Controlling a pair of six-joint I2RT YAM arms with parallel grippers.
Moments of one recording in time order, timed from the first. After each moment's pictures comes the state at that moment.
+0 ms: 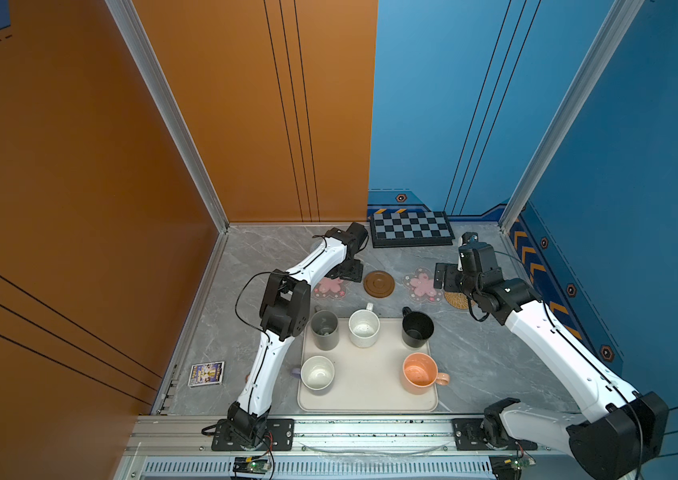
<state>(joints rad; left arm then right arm) -0.50 2.37 2.12 -1.12 -0.18 -0.37 0.36 1.22 1.12 -0.65 0.28 0.32</state>
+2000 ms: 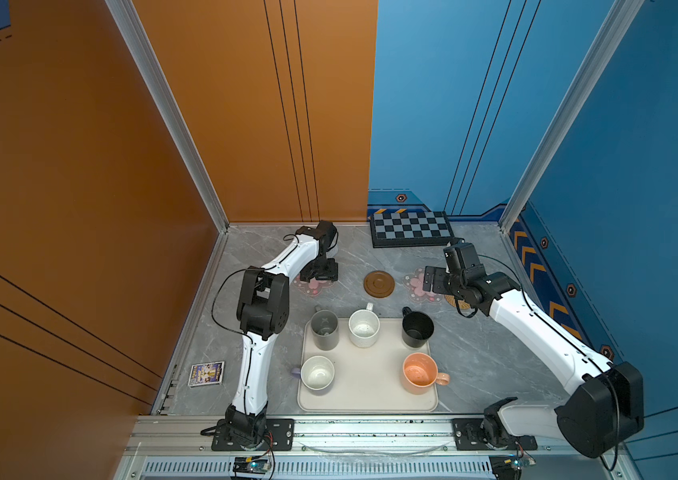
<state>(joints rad) -0.33 2.24 1.97 -1.09 -0.05 -0.36 0.38 1.34 1.12 -0.65 0.22 0.42</state>
